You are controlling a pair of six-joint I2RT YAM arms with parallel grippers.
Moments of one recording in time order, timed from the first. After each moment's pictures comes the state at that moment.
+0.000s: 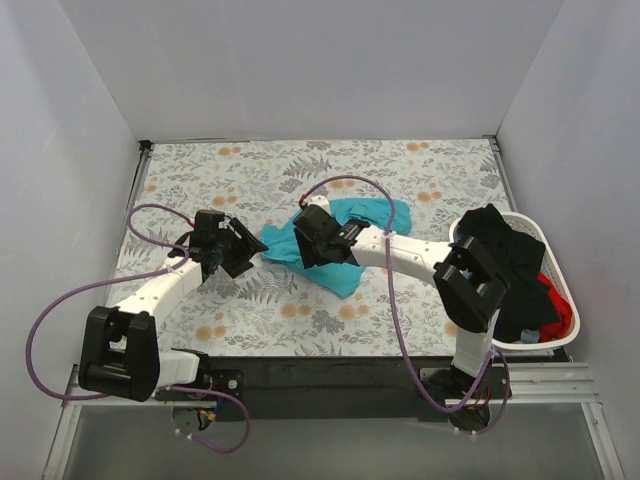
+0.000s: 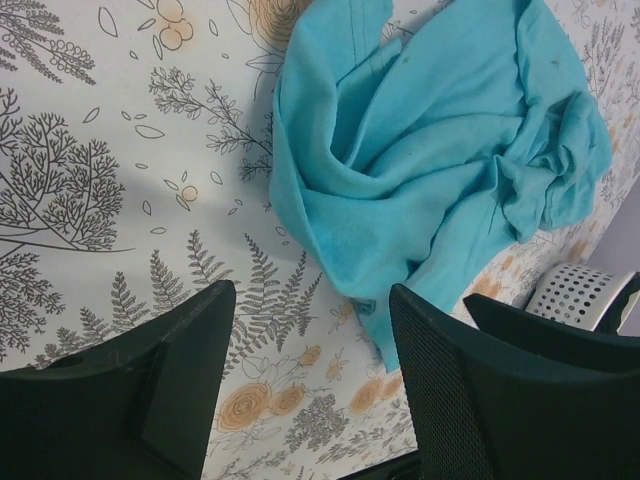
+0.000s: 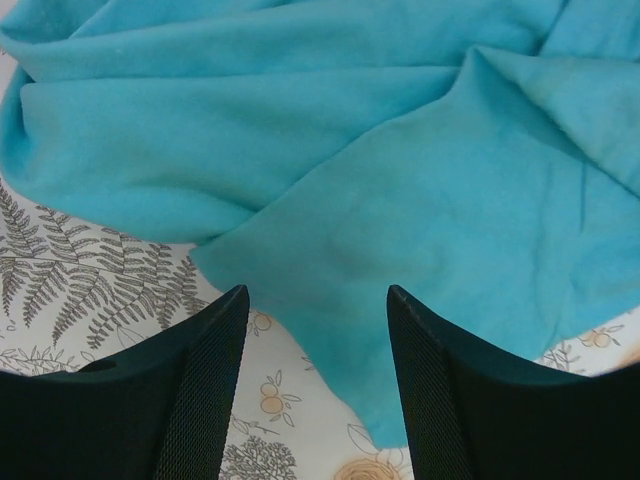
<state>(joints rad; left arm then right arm) -0.20 1.28 0.69 -0.26 0.18 -0.95 0.94 1.83 1.35 -0.47 0.28 0.50</state>
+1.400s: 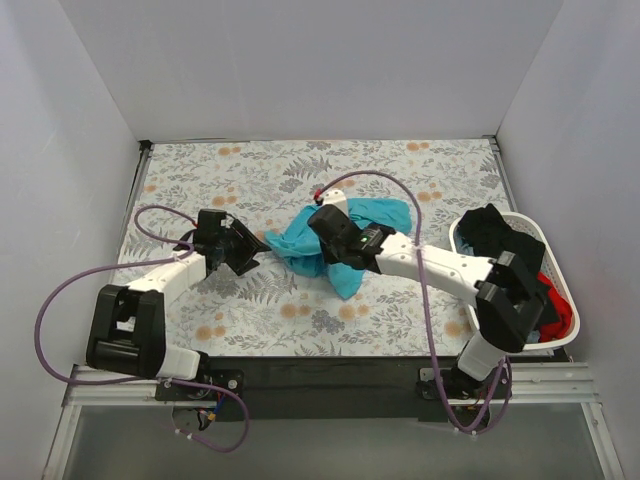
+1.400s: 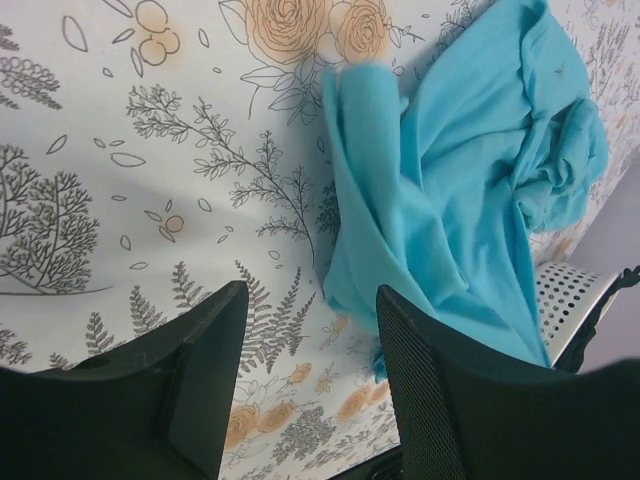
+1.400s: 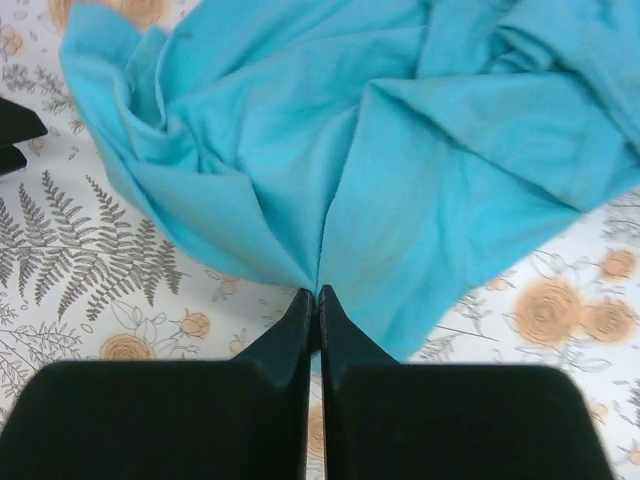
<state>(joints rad) -0.18 1.39 0.69 -0.17 0.25 -0.97 0.98 1.67 1.27 -0.47 0.40 0.50</state>
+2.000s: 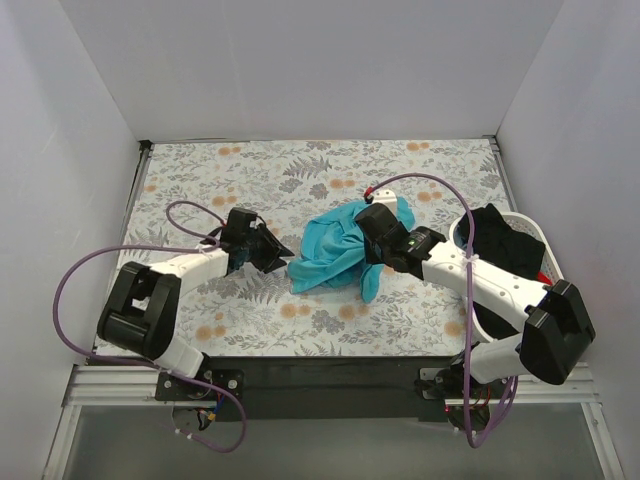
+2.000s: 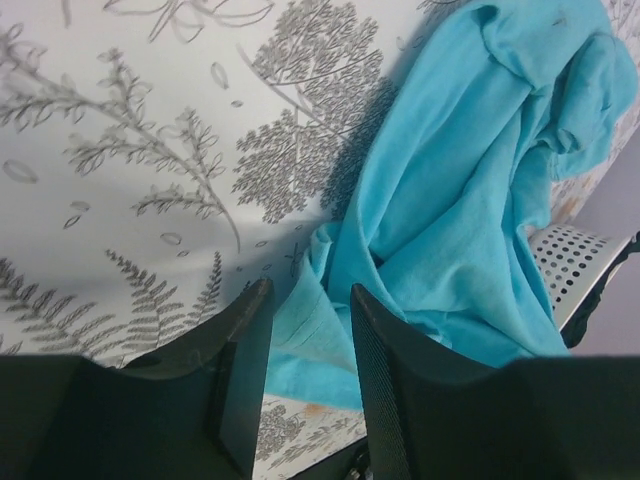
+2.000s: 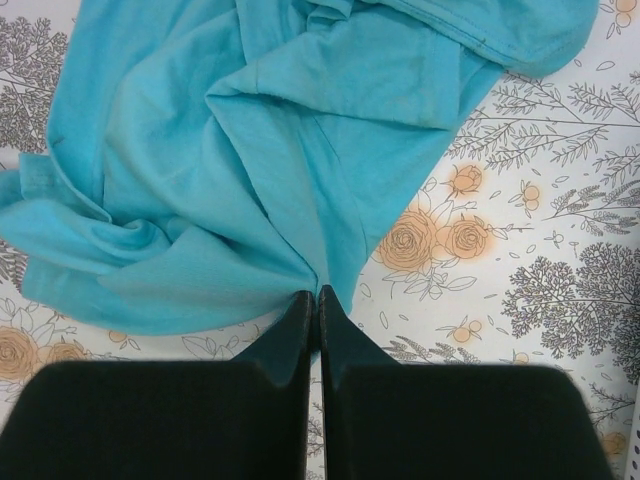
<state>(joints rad) -0.36 1.54 0.75 -0.09 0.23 -1.10 0.82 1.37 1.04 -0.56 0.41 0.49</state>
